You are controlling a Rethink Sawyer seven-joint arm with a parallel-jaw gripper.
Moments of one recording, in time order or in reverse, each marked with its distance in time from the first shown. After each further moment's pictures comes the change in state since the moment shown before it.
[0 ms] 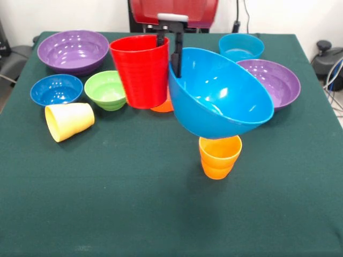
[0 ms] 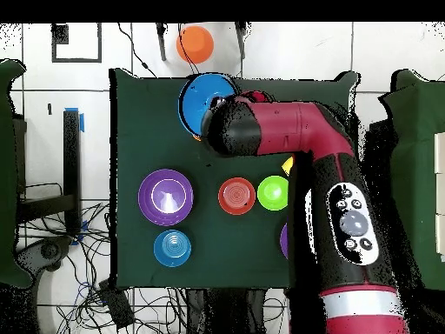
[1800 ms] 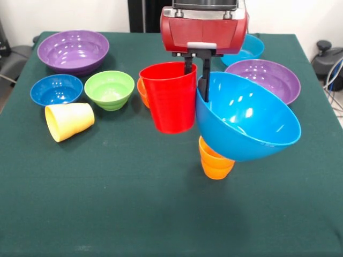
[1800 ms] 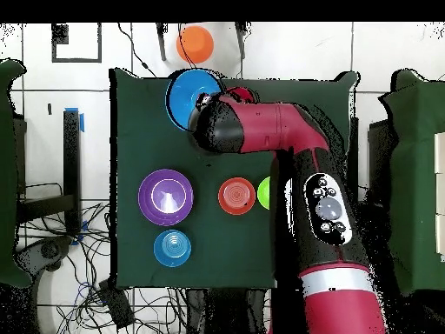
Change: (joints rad) arm 0.051 0.072 -0.037 -0.023 0.056 -0.111 0.000
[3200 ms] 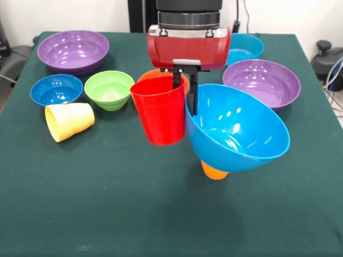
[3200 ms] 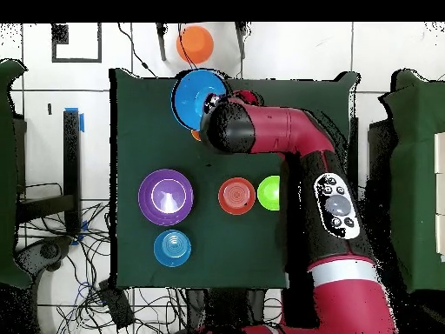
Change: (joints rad) arm -0.028 0.046 0.000 0.002 0.042 -0.038 0.000
